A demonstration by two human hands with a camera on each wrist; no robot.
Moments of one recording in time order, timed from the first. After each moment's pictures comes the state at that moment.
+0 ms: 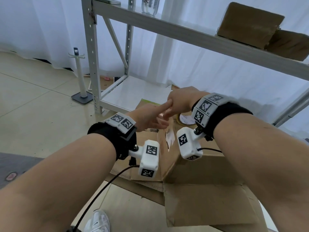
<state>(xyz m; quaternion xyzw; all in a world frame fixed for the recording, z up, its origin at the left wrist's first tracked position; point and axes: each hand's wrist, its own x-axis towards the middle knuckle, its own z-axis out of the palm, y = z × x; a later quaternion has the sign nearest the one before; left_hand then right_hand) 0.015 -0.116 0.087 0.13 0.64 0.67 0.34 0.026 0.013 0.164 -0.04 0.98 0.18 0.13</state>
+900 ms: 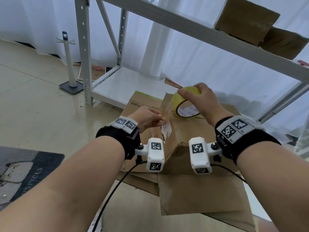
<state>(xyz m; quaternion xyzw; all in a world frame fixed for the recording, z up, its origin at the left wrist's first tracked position) 0.020 -0.101 0.042 0.07 0.61 0.73 0.31 0.085 0.054 0.136 0.18 0.90 -0.37 -0.14</state>
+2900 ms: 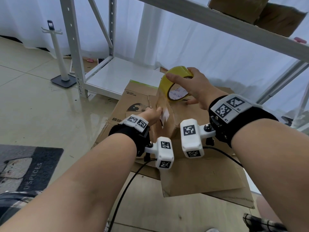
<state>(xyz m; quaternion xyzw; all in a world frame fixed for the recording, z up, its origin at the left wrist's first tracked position) 0.043 -0.073 0.013 0.08 0.83 0.47 0.30 0.094 0.033 0.137 0.25 0.86 -0.43 -0.08</state>
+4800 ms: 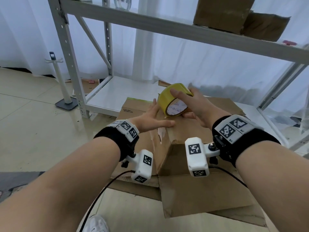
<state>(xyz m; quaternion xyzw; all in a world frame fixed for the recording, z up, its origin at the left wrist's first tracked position) 0.018 -0.065 0.040 0.33 0.76 0.50 0.27 0.104 0.072 0.129 0.22 0.79 -0.57 -0.07</state>
